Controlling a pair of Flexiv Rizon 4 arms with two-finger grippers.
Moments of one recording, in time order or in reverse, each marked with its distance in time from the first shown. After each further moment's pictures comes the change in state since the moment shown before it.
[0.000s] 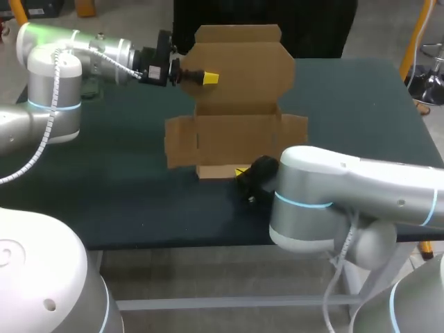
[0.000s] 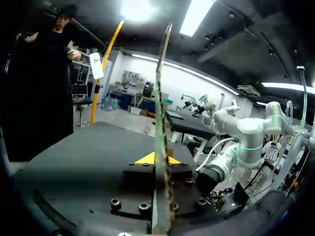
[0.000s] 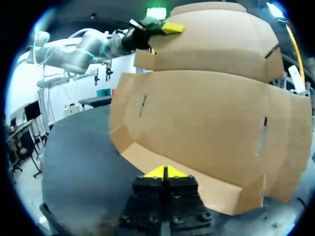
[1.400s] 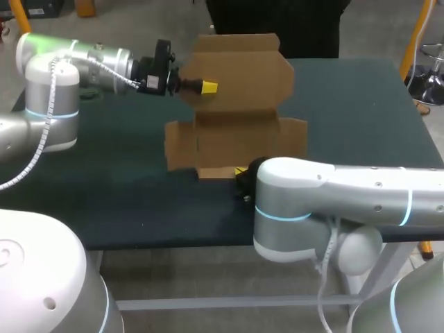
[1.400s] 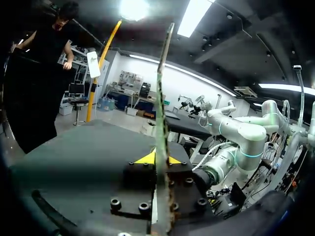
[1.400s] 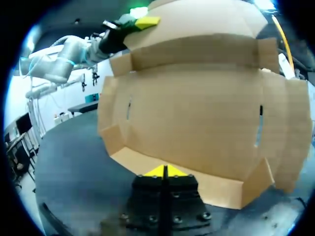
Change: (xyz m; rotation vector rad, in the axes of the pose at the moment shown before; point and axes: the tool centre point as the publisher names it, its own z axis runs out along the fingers) left arm 0.017 0.017 0.000 0.010 0.031 -0.009; right arm -0.005 -0.010 0.011 0.009 -0.078 0.102
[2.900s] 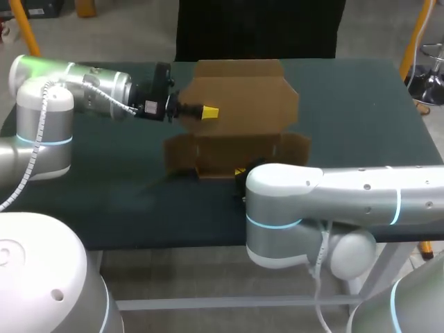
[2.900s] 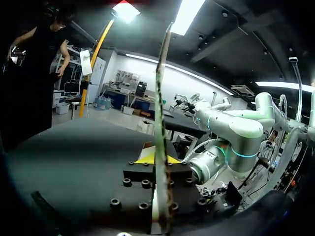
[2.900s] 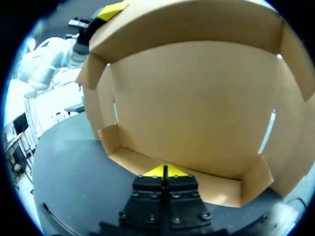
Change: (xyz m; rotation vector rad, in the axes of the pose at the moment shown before) left arm 0.068 0.031 0.008 -0.002 0.017 0.002; right arm 0.000 0.000 0.000 -0.001 -0.037 0.000
